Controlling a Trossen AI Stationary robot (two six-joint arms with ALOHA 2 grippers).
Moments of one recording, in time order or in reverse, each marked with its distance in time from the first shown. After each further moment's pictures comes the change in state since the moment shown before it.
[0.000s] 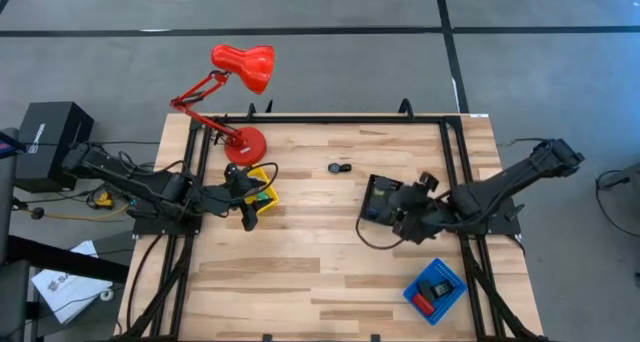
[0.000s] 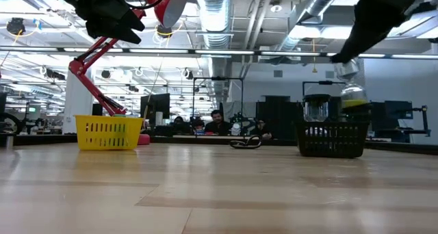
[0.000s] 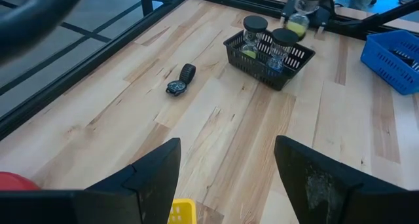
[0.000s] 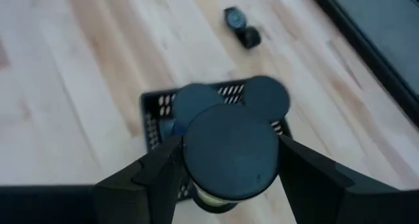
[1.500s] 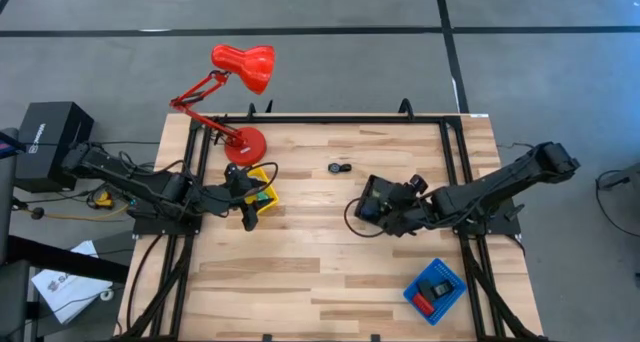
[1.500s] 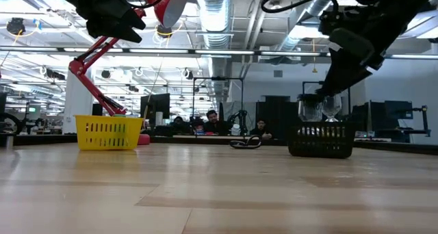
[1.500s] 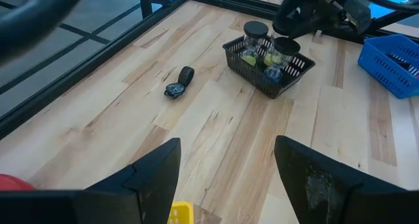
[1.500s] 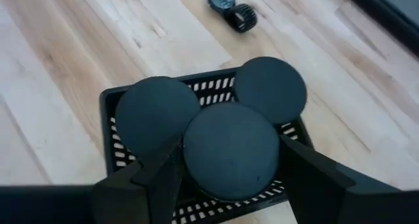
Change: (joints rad) left arm 0.000 0.000 0.000 0.012 0.000 -0.001; right arm -0.109 0.110 -0.157 0.276 -0.040 0.050
